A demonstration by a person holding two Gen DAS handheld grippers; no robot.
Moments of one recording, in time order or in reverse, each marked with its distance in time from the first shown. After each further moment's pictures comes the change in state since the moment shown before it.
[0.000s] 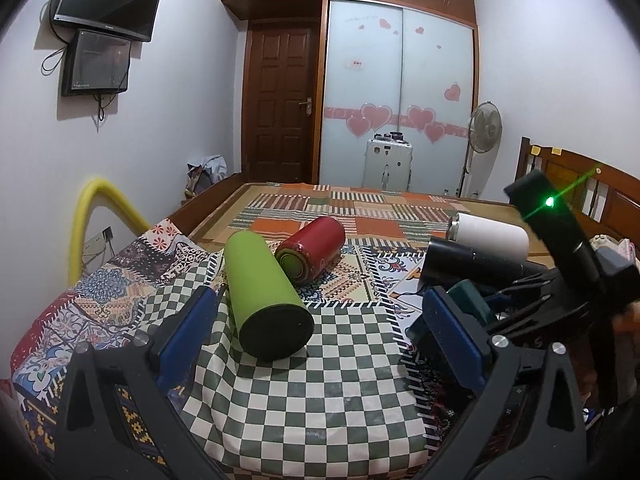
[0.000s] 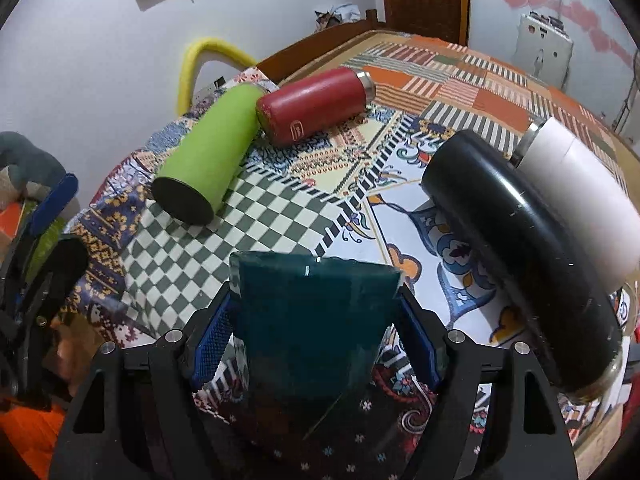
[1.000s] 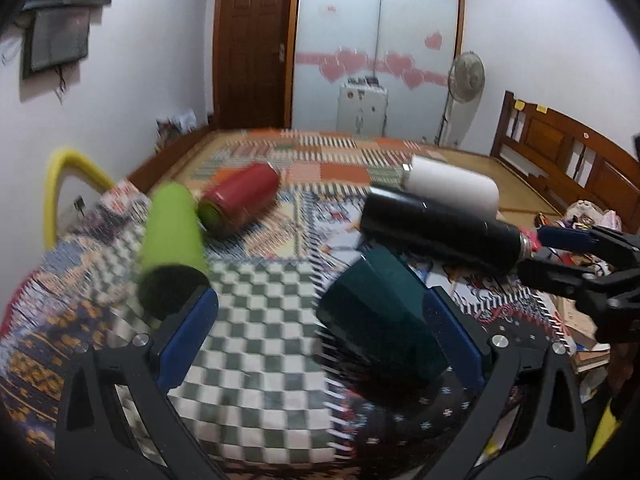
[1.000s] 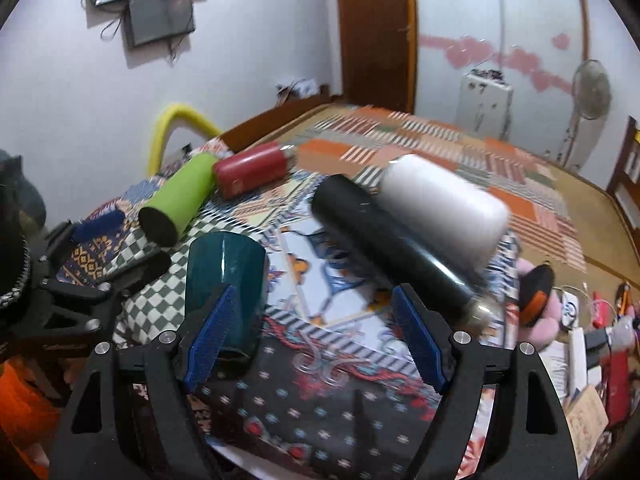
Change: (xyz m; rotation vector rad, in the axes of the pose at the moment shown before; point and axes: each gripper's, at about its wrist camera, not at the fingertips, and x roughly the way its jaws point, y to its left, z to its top) left arm 0.041 -0.071 -0.004 0.011 0.243 -0.089; right arm -0.107 -0.046 -0.067 0.052 -0.338 -0.158
